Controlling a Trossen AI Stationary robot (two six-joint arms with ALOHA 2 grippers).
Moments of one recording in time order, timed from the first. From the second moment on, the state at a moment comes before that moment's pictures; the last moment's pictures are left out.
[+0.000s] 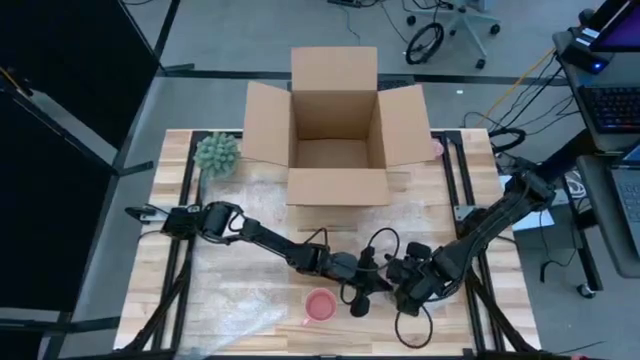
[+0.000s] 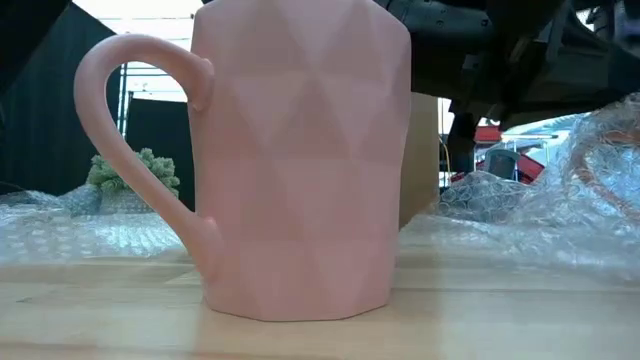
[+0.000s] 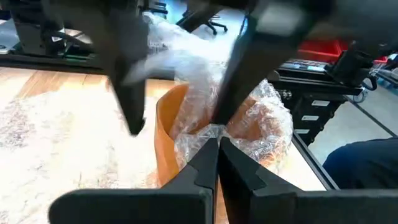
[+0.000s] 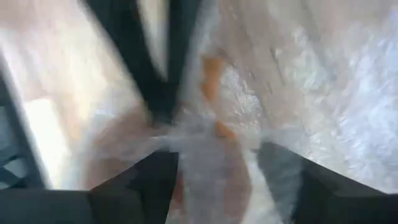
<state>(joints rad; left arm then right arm) -0.28 2.34 1.57 0.49 0.02 -0.20 0.69 1.52 1.13 -0.97 0.17 0.97</state>
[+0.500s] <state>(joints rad) -0.28 2.34 1.57 0.49 0.02 -0.20 0.70 1.52 1.02 -0.92 0.23 1.03</state>
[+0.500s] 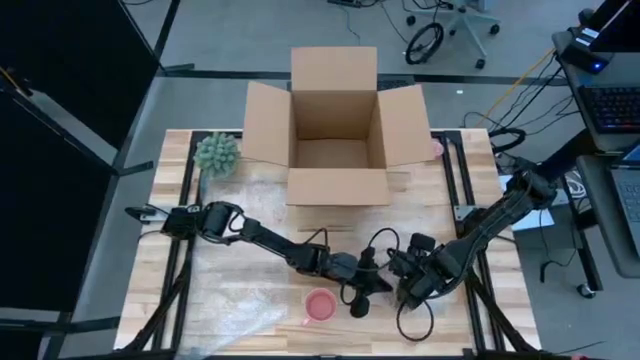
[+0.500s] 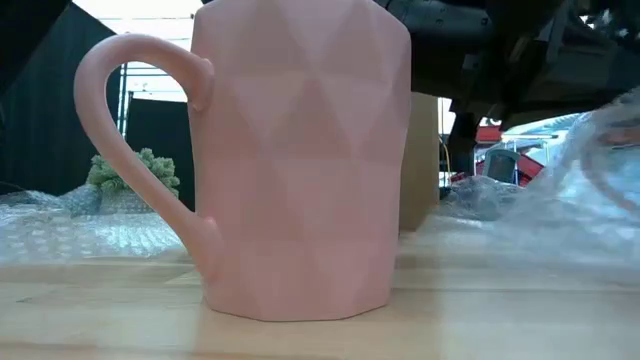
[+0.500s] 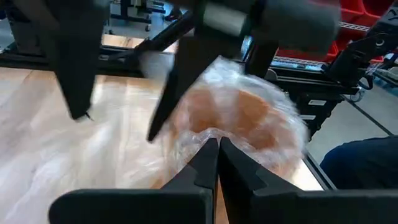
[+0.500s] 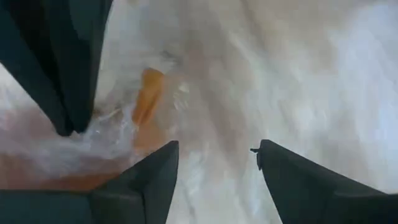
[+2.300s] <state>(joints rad) -0.28 2.34 1.57 0.50 0.02 -0.20 0.75 1.51 0.92 -0.76 0.13 1.10</state>
